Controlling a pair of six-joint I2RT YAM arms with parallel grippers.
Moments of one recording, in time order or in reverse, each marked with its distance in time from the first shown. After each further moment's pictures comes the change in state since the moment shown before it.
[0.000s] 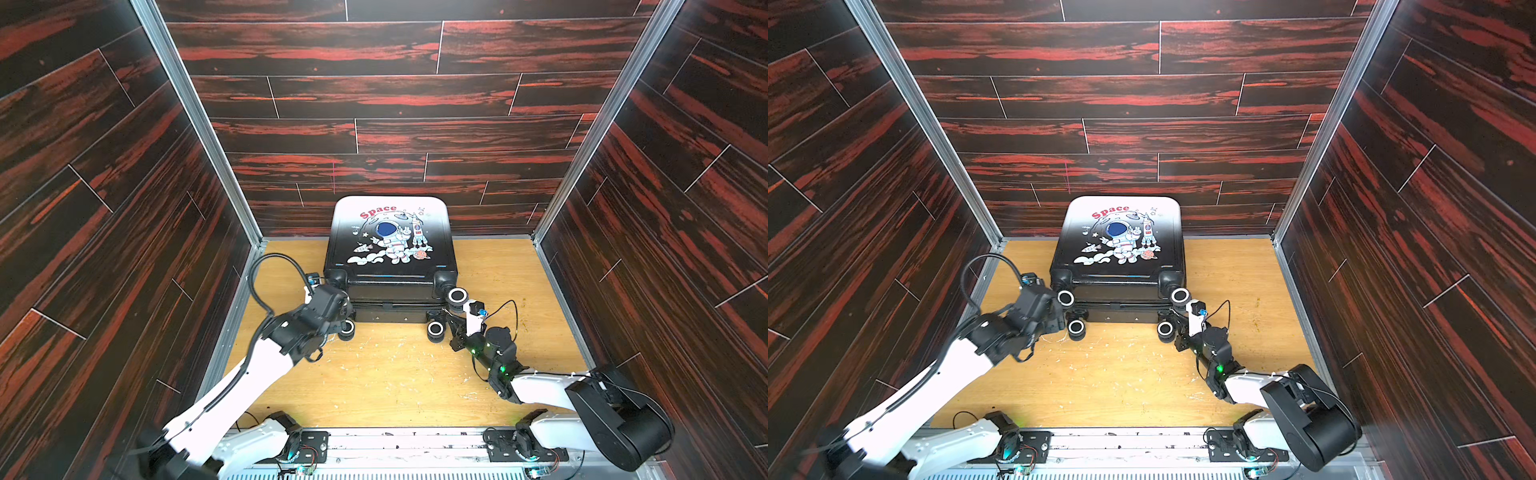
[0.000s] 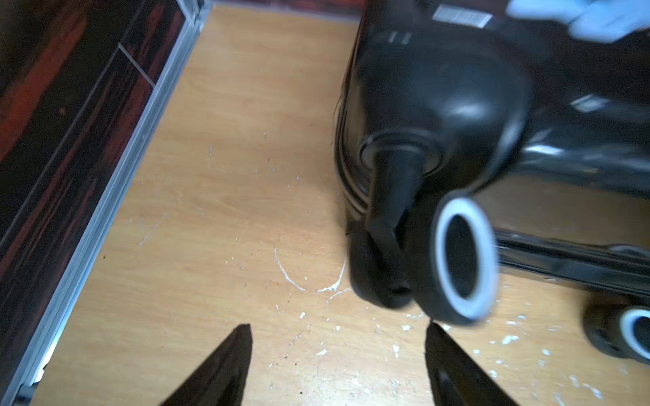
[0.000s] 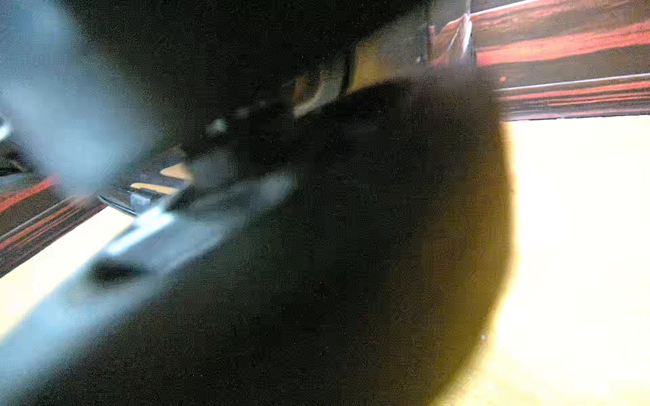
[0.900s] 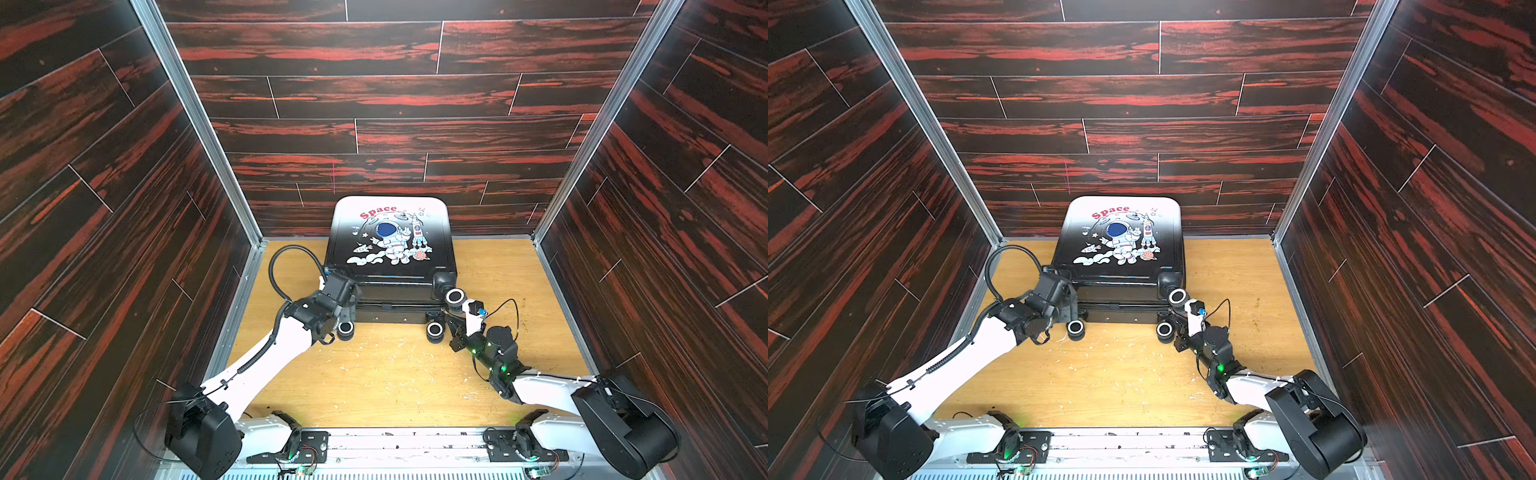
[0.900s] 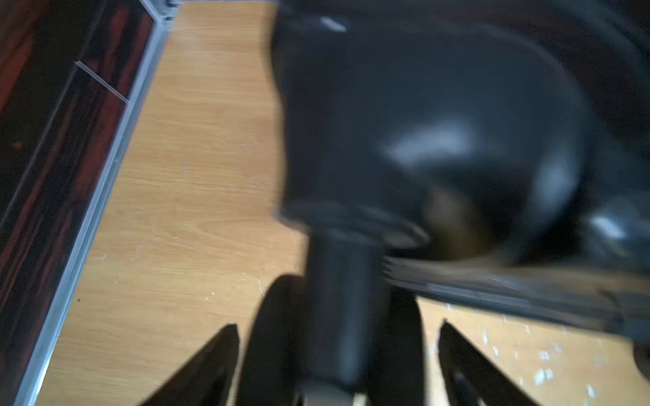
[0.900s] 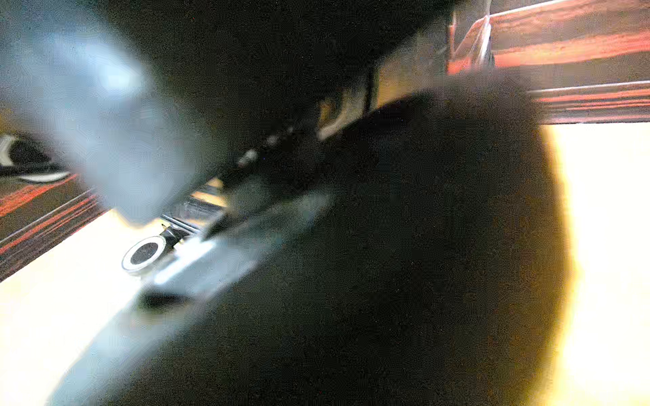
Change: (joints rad) left arm 0.089 0.259 0.023 0.171 0.027 0.124; right arm 0.000 -0.032 0.008 -0.032 -0.035 -0.007
